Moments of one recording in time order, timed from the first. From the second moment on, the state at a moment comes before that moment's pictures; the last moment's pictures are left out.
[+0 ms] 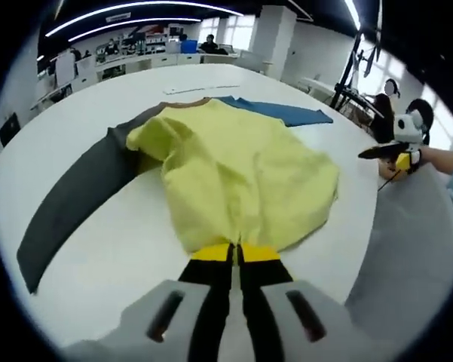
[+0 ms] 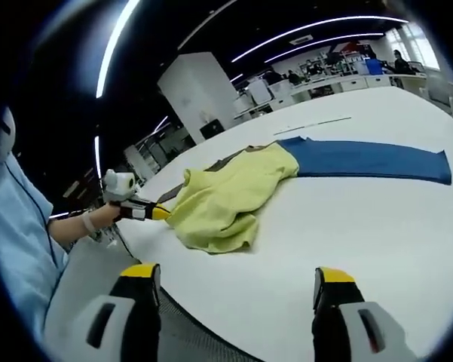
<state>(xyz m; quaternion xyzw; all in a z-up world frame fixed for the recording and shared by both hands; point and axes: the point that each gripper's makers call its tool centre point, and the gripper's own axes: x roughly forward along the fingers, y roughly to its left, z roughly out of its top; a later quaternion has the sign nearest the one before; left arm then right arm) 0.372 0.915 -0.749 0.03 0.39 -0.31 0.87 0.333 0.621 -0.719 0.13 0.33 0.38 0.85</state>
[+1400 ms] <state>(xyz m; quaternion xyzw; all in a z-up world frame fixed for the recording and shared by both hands) 0.367 0.946 -0.748 0.04 0.37 -0.28 0.88 0.387 0.676 -0.765 0.04 0.42 0.38 0.82</state>
